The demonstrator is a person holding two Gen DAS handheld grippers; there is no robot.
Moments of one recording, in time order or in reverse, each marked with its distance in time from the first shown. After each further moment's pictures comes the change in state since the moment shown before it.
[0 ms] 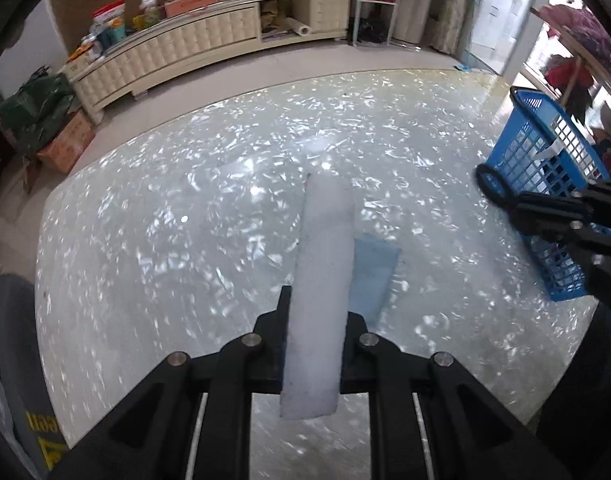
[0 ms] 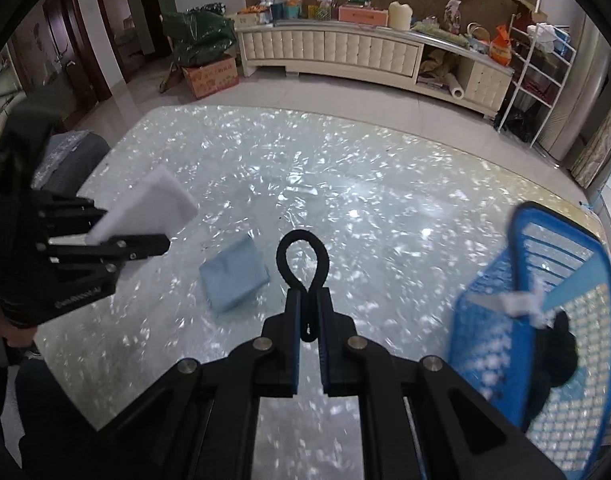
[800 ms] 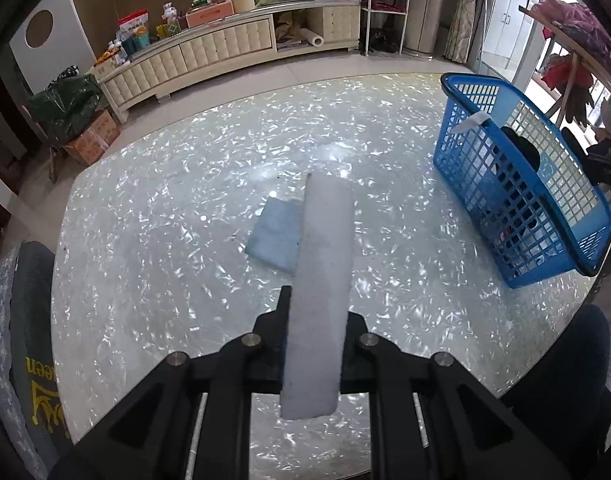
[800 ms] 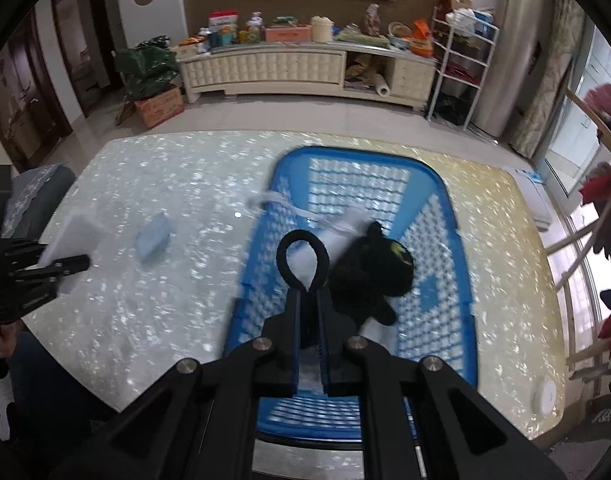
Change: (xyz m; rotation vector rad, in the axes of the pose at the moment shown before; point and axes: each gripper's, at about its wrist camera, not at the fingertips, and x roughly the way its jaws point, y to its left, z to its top) left arm -0.048 -0.095 -0.043 -0.060 -0.034 0.096; right arm -0.103 -0.110 -0.084 0.136 -0.041 -0.130
